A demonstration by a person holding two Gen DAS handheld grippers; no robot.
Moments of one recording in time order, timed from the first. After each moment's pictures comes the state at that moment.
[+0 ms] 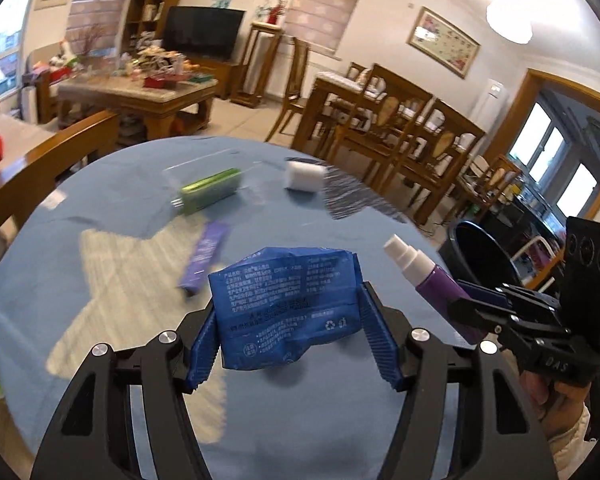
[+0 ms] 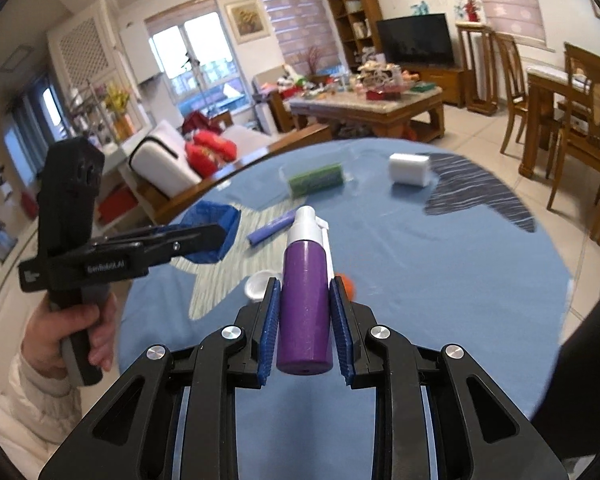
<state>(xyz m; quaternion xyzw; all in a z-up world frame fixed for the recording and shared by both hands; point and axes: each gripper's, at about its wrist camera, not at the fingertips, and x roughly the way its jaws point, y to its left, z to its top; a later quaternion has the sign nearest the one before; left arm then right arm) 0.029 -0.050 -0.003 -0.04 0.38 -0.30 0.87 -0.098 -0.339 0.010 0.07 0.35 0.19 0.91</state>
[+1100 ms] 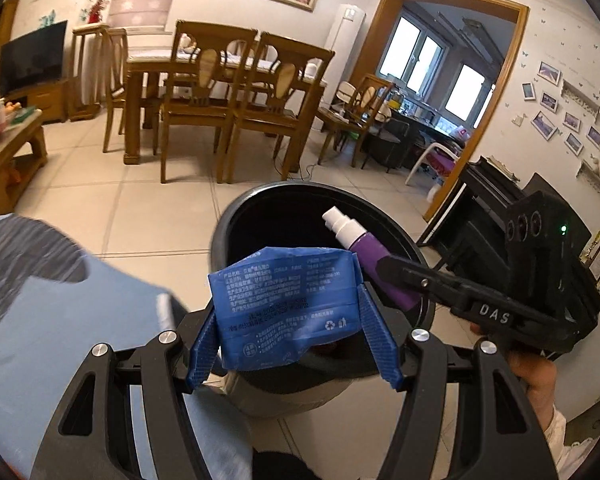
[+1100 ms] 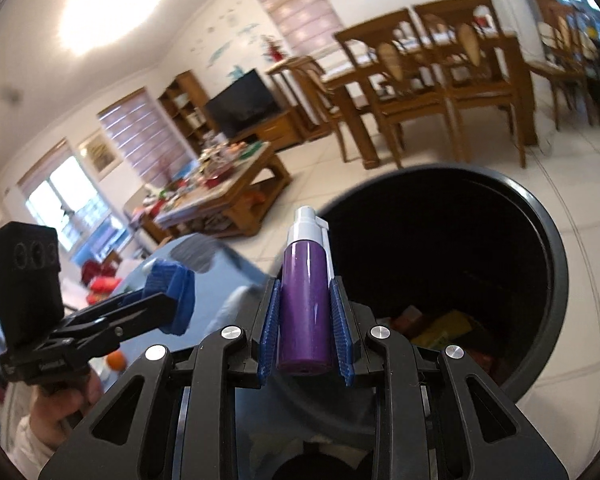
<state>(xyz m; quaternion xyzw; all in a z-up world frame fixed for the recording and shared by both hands) -0.011 -0.381 -0.023 0.07 0.36 -0.53 0.77 -0.210 -0.672 -0.049 0.29 0.26 -0.06 0.92</state>
